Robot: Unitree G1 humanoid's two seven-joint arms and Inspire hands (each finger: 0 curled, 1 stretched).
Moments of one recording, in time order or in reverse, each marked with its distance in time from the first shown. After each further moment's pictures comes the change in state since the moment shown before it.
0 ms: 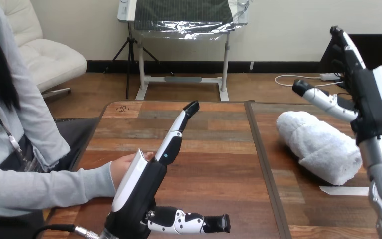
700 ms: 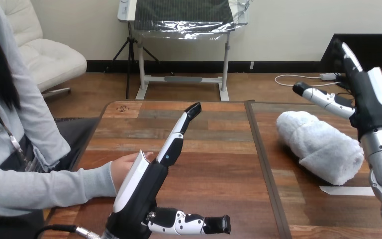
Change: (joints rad) left arm 0.005 0.009 -0.023 0.000 -0.016 0.011 0.005; right arm -0.189 -0.050 0.046 0.361 -0.151 0.064 -0.084
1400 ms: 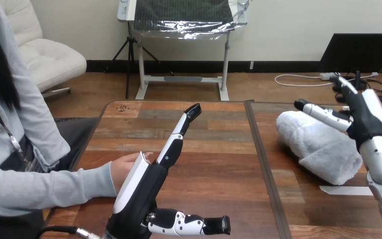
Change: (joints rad) left arm 0.008 0.011 -0.032 -0.004 -0.041 0.013 -0.007; right arm -0.096 -0.003 0.052 0.197 -0.058 0.177 -0.007
